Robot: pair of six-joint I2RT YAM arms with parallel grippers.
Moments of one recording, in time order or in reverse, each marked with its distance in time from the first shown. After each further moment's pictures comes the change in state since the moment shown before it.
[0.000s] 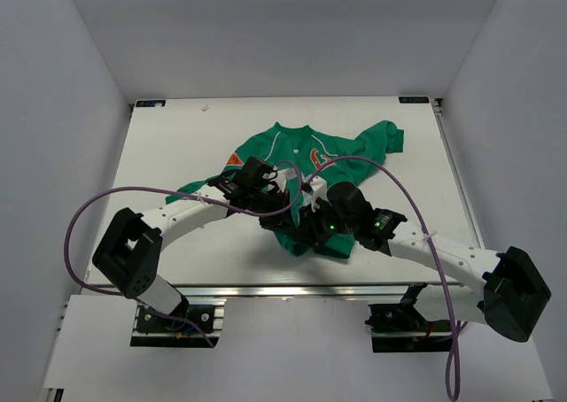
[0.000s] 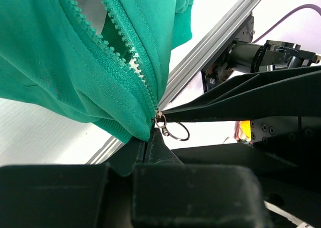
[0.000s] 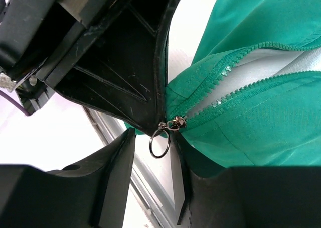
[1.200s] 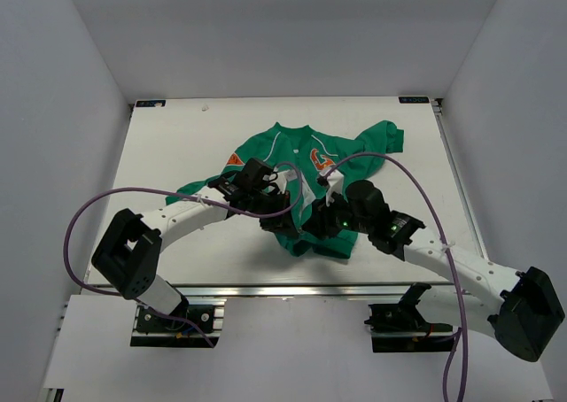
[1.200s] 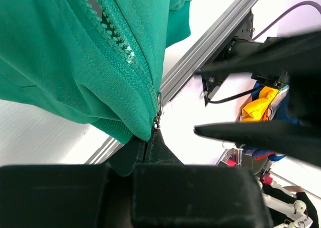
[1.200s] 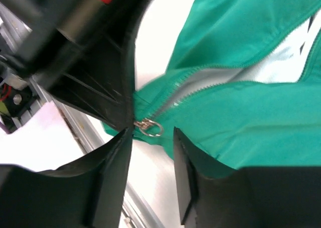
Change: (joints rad) left arm -0.006 -0.009 -0.010 0.004 0.000 0.001; right arm -0.065 -0.132 -0.040 0.019 0.056 -0.061
